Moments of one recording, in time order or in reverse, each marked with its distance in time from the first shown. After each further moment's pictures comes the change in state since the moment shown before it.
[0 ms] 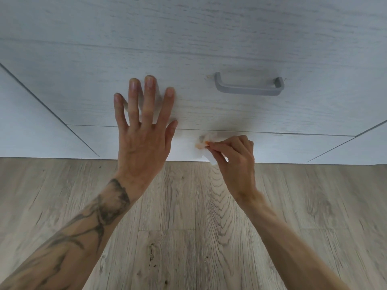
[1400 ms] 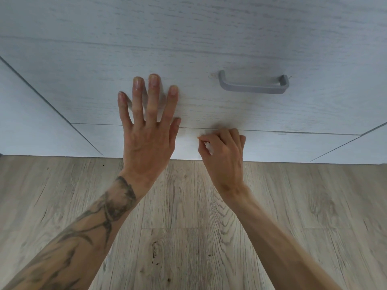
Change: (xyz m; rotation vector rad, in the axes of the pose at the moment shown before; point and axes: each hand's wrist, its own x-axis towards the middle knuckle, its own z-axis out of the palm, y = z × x) left_hand 0.001 0.003 0.004 -0.001 0.032 -0.019; right_hand 0.014 -0.034 0.025 -0.161 0.012 0.049
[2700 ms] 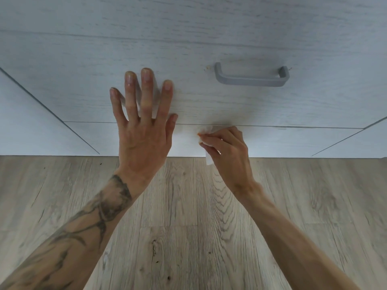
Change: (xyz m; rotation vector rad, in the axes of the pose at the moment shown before) left_hand 0.001 0.002 0.002 0.025 0.009 0.011; right_hand -0.005 0.028 -0.011 0.214 -0.103 -0.077
